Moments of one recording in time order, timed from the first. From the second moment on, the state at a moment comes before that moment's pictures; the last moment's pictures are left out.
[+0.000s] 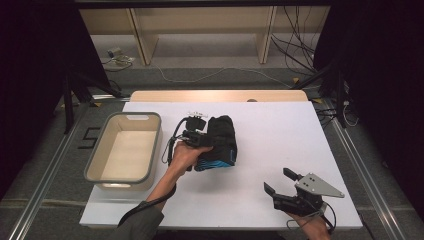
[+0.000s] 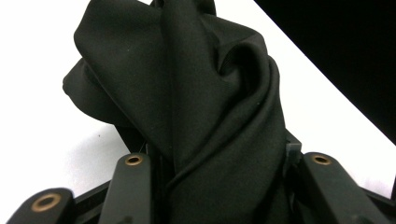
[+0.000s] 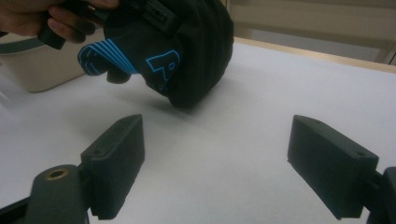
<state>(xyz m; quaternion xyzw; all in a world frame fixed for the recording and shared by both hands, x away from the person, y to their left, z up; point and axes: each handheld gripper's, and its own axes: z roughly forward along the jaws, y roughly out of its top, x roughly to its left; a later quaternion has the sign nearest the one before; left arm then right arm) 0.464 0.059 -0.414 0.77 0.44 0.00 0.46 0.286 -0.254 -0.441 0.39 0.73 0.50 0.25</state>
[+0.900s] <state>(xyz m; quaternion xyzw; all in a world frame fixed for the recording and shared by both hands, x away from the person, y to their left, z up) 0.467 0.051 -0.429 0.79 0.45 -0.01 0.42 0.286 -0.253 -0.441 0.38 0.73 0.50 0.25</state>
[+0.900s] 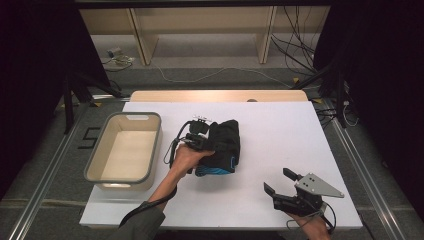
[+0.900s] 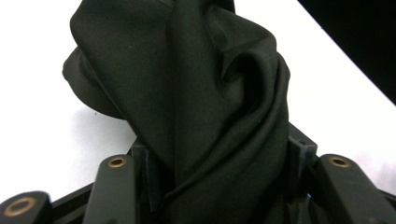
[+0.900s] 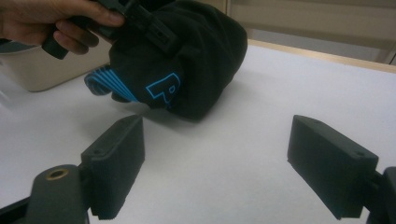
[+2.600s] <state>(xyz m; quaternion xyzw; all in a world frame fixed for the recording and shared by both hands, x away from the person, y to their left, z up) 0.451 0.096 -0.413 0.78 0.44 -0.01 0.45 0.287 -0.253 -0.442 0.39 0.73 0.50 0.25</state>
